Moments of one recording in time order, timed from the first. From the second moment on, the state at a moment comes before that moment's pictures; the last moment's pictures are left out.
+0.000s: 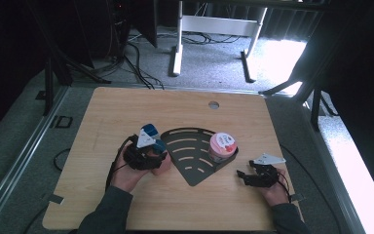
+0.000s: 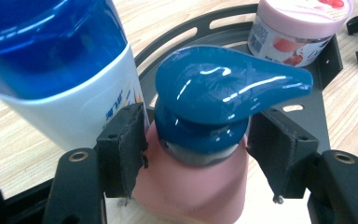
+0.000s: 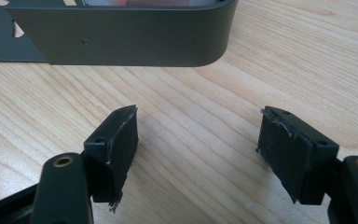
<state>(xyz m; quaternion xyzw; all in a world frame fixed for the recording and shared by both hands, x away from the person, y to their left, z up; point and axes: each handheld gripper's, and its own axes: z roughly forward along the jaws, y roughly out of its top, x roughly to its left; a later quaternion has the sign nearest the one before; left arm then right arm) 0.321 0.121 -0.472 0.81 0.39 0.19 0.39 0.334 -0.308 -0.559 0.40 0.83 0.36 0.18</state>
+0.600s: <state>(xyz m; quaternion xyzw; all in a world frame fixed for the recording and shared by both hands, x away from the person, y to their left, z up) 0.328 0.117 -0.467 0.81 0.39 0.19 0.40 0.334 -0.307 -0.559 0.40 0.83 0.36 0.18</state>
